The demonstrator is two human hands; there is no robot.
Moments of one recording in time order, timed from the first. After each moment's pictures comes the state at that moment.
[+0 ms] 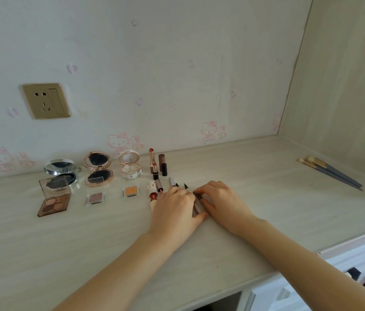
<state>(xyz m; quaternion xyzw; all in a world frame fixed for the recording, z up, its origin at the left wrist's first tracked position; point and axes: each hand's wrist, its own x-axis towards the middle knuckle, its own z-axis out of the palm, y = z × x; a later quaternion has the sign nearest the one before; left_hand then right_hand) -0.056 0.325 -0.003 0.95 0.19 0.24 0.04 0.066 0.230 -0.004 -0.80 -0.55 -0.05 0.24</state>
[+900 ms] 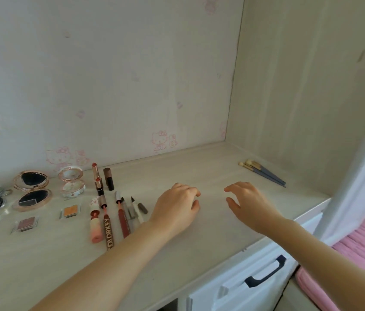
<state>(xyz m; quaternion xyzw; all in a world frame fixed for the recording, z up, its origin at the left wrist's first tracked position) 0.043 0.259 0.016 0.97 0.07 0.22 0.12 0.158 0.082 0.012 -0.89 -0.41 -0.13 0.16</state>
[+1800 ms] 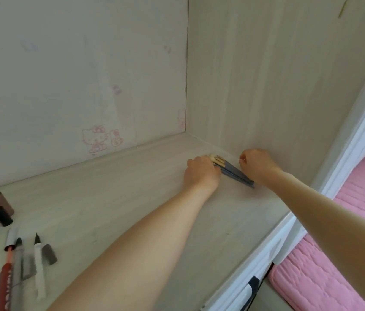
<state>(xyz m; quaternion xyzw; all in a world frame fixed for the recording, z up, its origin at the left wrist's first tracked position) 0.281 0.171 0.007 0.93 0.16 0.15 0.28 0.358 0.033 0.023 -0.97 -0.16 -0.07 0.14</state>
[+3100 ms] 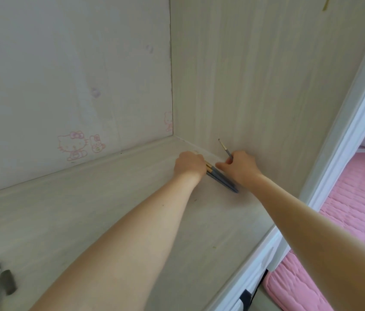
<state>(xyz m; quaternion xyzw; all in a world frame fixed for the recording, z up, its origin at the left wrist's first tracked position) 0.318 0.172 0.024 0.86 0.24 0.11 0.43 0.367 0.049 0.014 -0.94 -0.10 -0.05 0.33</state>
